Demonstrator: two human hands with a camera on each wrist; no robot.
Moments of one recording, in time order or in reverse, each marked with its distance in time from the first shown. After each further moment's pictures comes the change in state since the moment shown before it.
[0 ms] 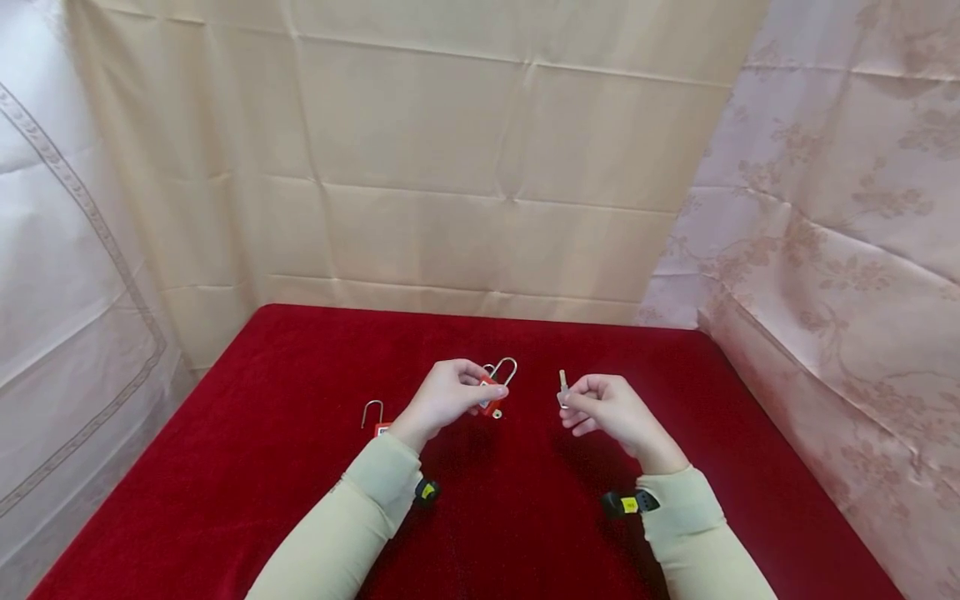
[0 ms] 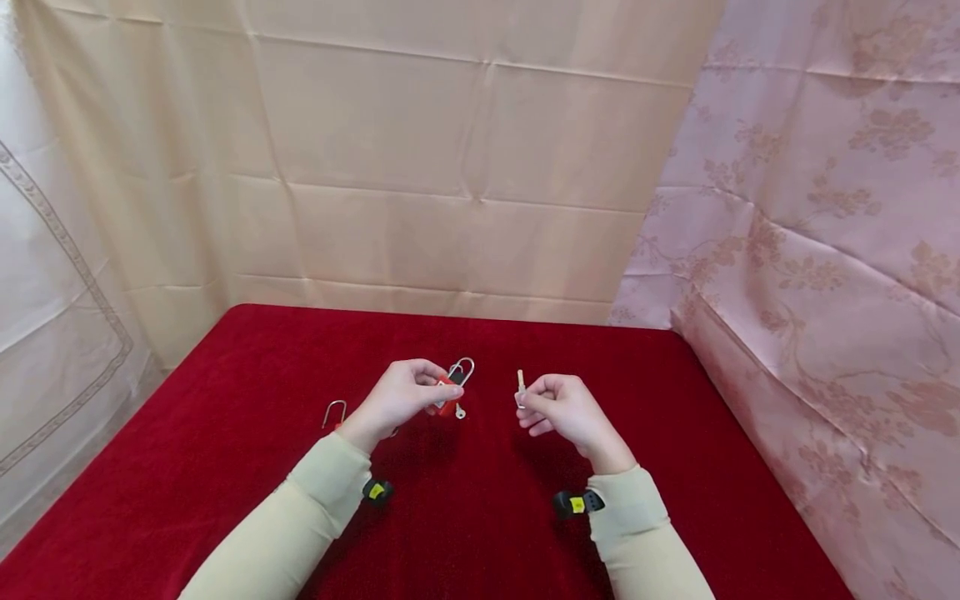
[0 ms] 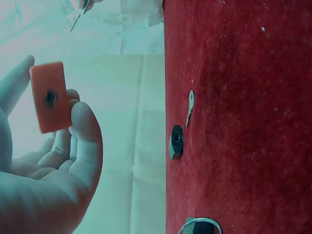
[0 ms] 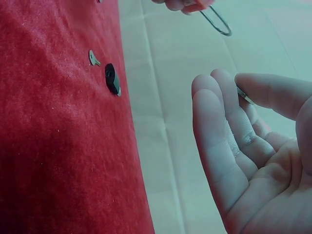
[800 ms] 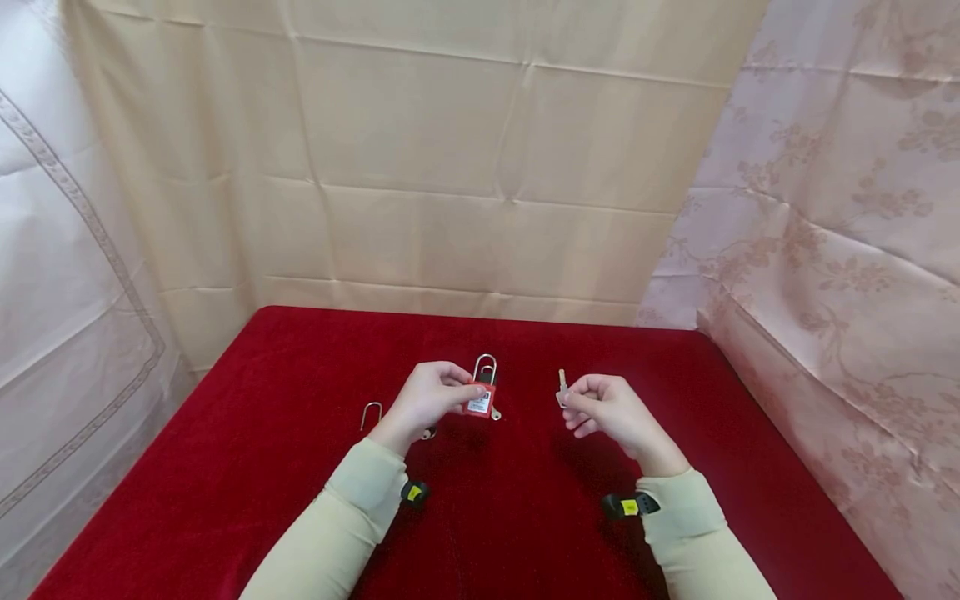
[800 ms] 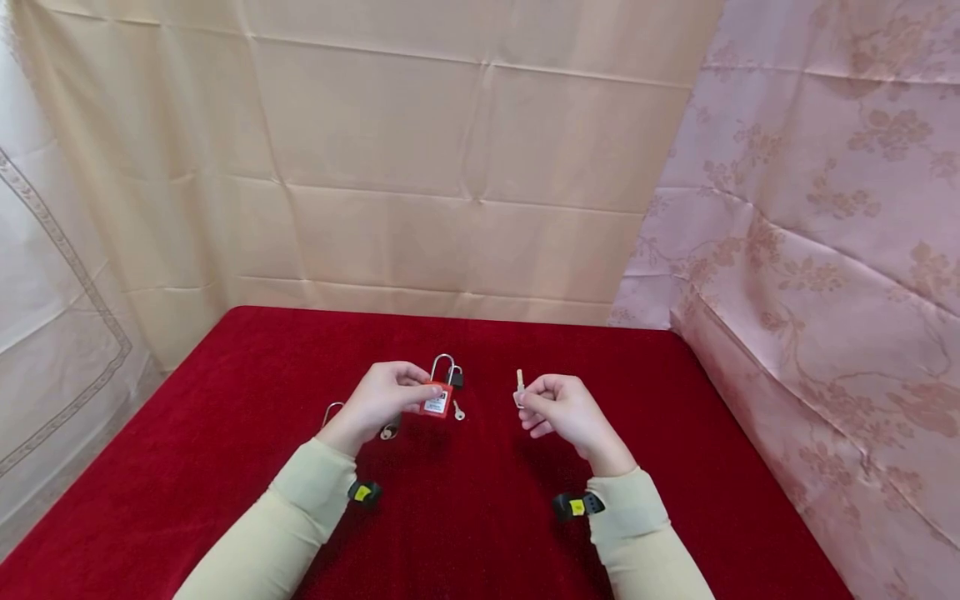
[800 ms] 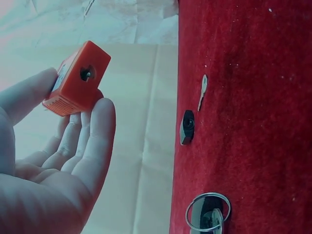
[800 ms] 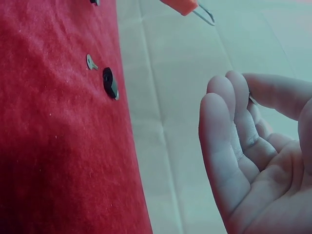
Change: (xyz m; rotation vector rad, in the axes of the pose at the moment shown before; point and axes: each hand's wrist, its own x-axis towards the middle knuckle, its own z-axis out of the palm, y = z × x) left_hand -0.010 0.002 -0.016 -0.002 0.074 -0.050; right_hand -0.002 -0.002 -0.002 -0.005 0.008 0.001
